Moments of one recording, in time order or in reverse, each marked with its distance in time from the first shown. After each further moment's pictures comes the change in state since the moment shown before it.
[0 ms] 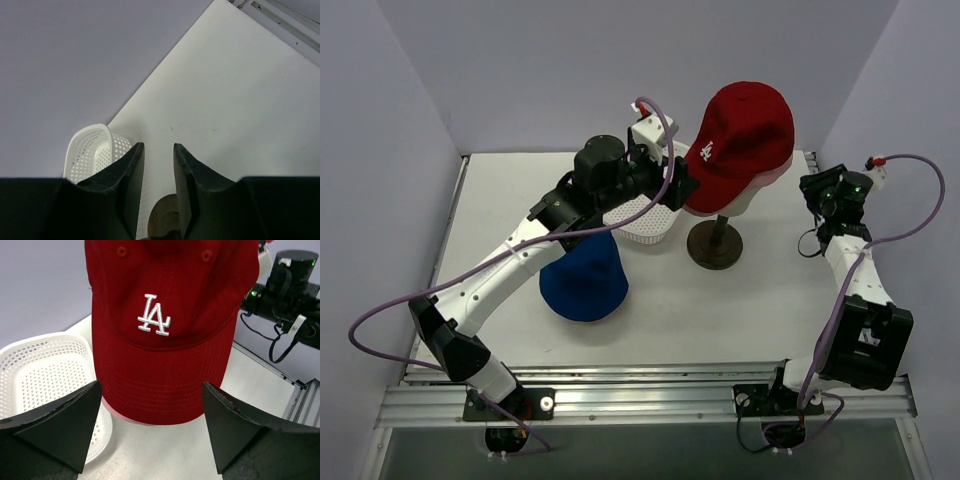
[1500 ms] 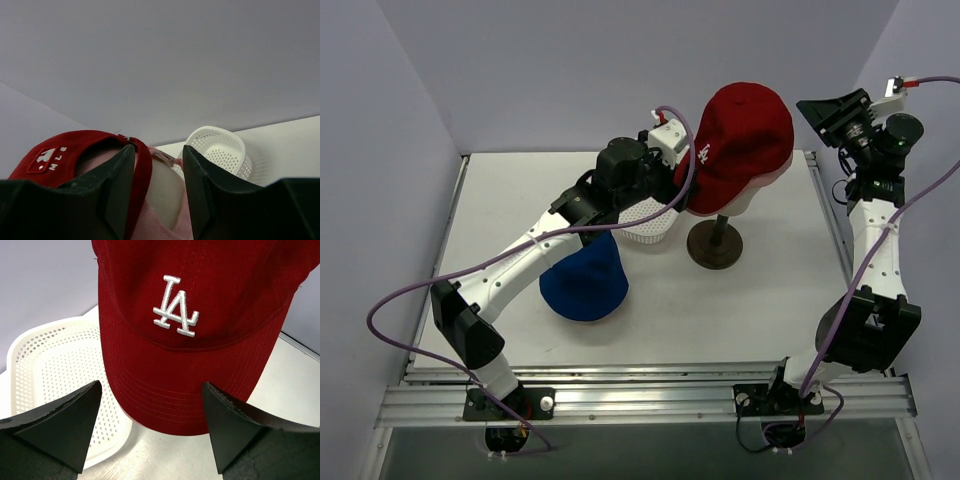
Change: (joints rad) left arm 0.000 0.100 0.018 -0.015 -0.060 0.093; right arm -0.042 0.122 0.523 0.018 -0.585 0.113
